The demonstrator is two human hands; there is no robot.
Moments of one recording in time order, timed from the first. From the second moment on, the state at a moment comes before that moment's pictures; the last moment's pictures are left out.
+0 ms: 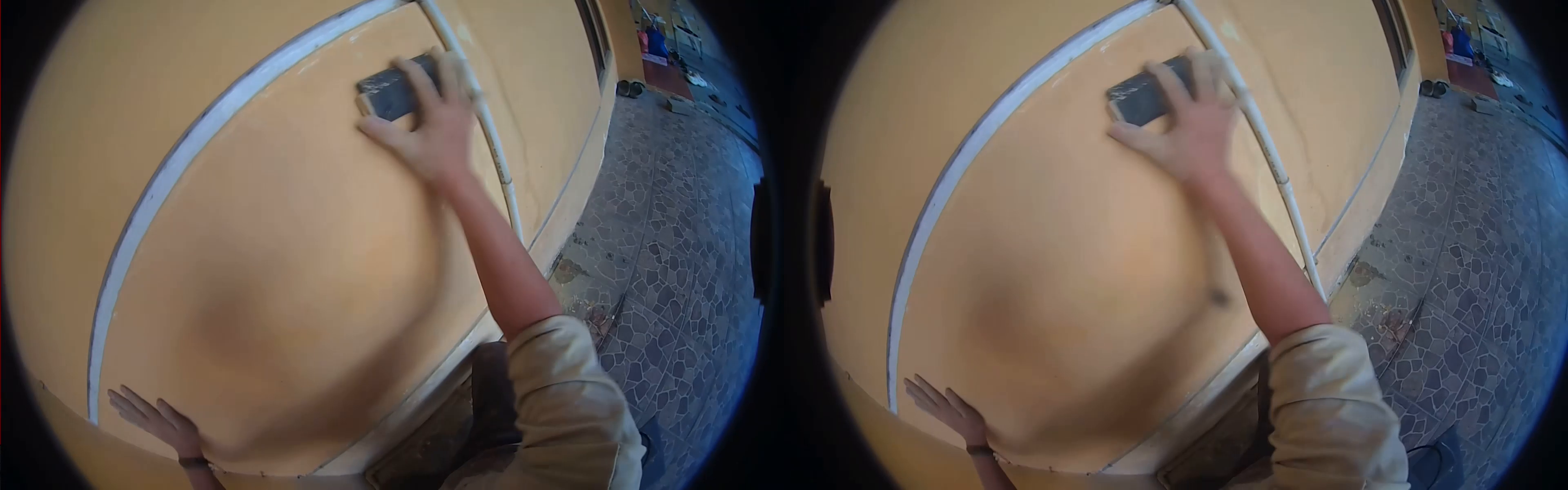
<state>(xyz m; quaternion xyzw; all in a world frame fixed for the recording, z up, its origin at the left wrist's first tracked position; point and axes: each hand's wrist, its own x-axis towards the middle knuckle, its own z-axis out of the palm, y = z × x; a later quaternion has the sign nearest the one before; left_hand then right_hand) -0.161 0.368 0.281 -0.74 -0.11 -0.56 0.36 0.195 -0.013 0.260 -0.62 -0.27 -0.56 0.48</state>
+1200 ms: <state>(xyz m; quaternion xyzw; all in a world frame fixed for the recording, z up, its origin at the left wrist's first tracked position) -0.133 0.351 0.291 -0.70 -0.15 -0.63 0.30 0.184 0.019 0.330 -0.48 -0.06 -0.66 0.57</state>
